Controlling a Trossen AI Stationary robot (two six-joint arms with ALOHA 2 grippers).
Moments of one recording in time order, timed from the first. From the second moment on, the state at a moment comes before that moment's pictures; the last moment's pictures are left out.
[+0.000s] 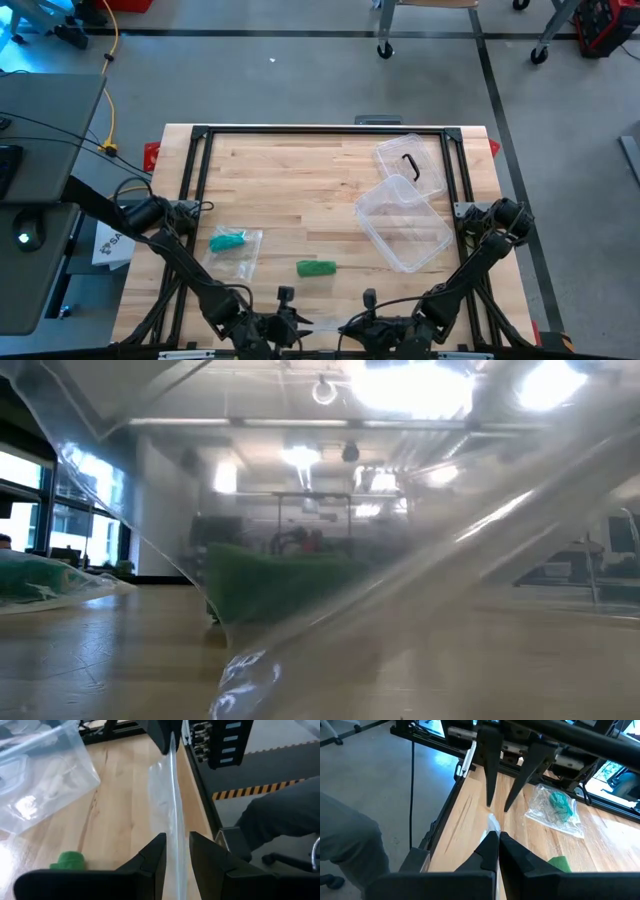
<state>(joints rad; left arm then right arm) -0.83 1.90 1.38 -0.18 -0.69 -0.34 0.86 1.90 1.29 0.09 0.76 0.05</state>
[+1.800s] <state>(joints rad) -0.80 1.94 1.68 -1.41 -0.88 -1.13 0.82 1.90 1.29 0.15 0.89 0.10</state>
